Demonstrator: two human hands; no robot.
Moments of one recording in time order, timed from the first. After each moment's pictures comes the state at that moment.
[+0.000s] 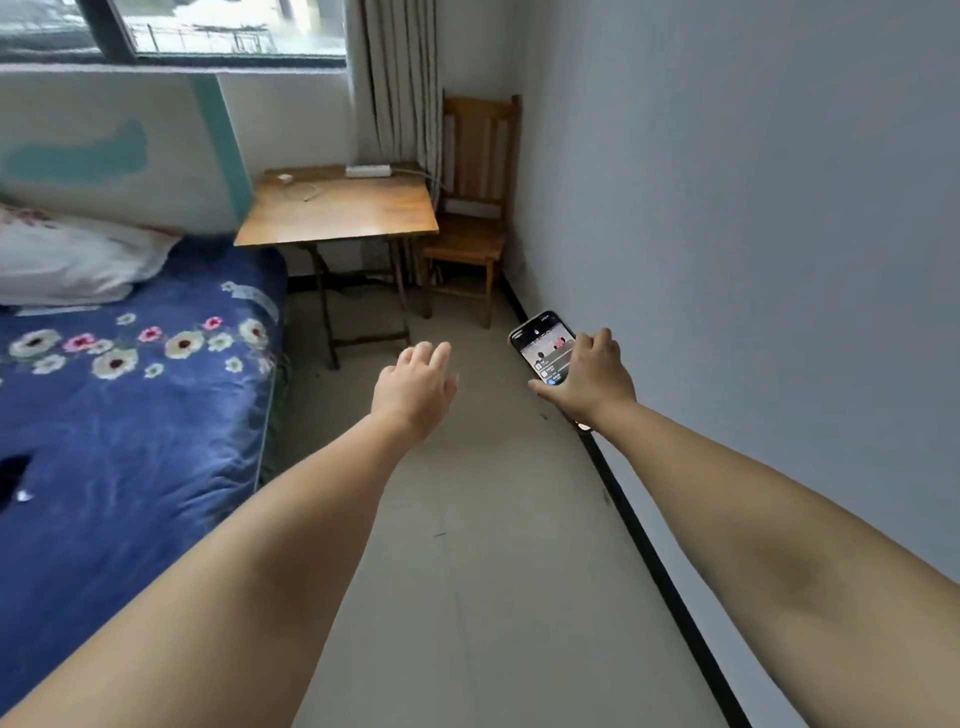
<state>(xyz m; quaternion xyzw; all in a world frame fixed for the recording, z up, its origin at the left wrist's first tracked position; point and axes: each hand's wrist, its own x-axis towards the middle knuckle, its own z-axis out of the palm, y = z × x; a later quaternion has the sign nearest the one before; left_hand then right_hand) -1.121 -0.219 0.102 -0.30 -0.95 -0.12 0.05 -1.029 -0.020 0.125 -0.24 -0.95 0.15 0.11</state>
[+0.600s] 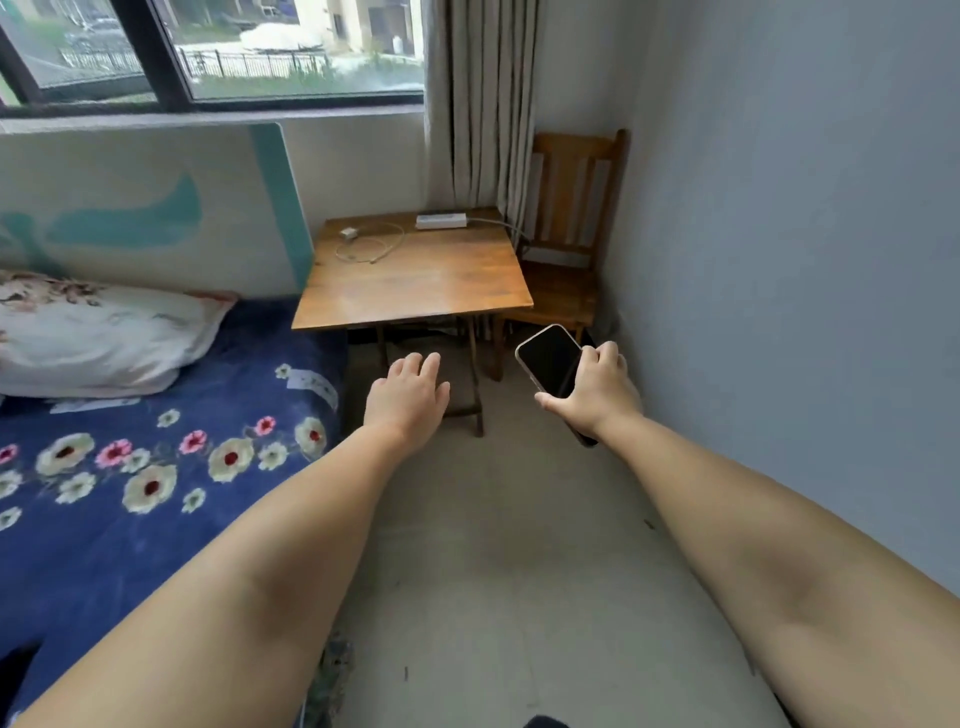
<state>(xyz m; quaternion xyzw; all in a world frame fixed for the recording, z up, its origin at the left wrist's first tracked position) -1.570 -0.265 0.103 -0.24 -0.97 -0.08 0.05 -1.486 -0.041 0.114 -0.21 -0.96 0.15 0.11</state>
